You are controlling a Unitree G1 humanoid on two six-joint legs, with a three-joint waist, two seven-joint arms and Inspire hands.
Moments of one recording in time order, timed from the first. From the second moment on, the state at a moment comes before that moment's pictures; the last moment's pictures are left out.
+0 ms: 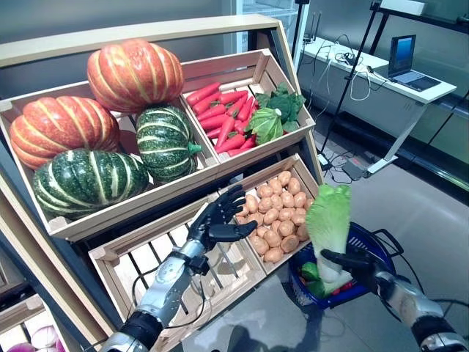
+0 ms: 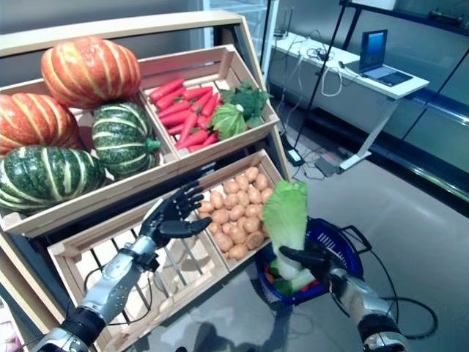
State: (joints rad) left arm -0.15 0.44 -0.33 0.43 -0.65 -0.28 -0.19; right arm -0.19 -0.56 0.06 0.89 0.76 0.12 0.25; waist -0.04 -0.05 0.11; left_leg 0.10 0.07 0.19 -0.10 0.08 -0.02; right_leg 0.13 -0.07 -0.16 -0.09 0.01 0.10
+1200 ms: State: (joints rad) left arm -0.36 0.57 -0.43 0.26 -0.78 -0.27 -0.08; right arm -0.61 -0.70 -0.23 1.12 1.08 0.00 -0.18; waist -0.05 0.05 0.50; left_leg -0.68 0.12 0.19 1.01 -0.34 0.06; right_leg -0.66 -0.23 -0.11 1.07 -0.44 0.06
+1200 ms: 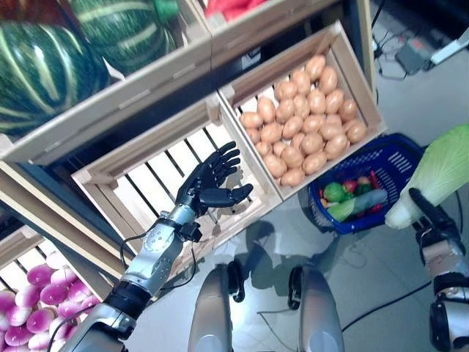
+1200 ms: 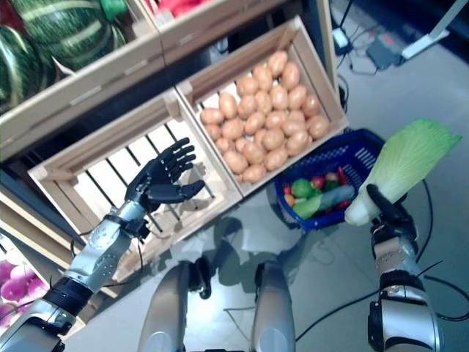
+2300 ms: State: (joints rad) left arm -0.44 0.55 -0.50 0.21 -0.80 -0.26 -0.04; right arm -0.74 -0.85 -0.14 1.13 1.07 0.06 -0.08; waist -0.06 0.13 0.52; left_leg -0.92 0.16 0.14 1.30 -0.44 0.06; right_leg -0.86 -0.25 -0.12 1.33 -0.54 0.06
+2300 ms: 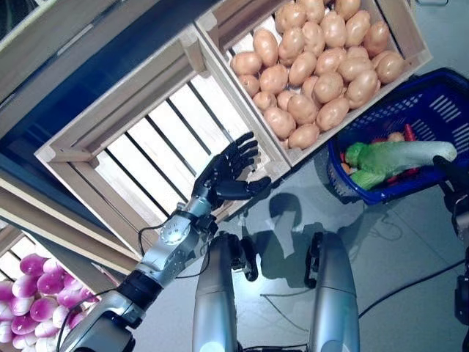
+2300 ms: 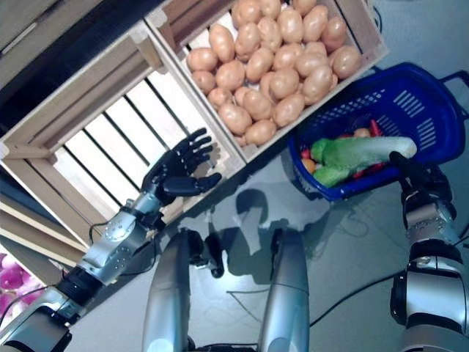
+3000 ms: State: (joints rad) left arm -0.27 0.49 -0.43 0.29 -0.72 -0.22 -0.11; right arm -0.30 -0.33 -0.04 0.73 1.11 -0.12 -0.02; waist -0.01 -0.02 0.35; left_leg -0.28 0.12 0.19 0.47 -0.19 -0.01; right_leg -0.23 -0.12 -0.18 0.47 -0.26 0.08
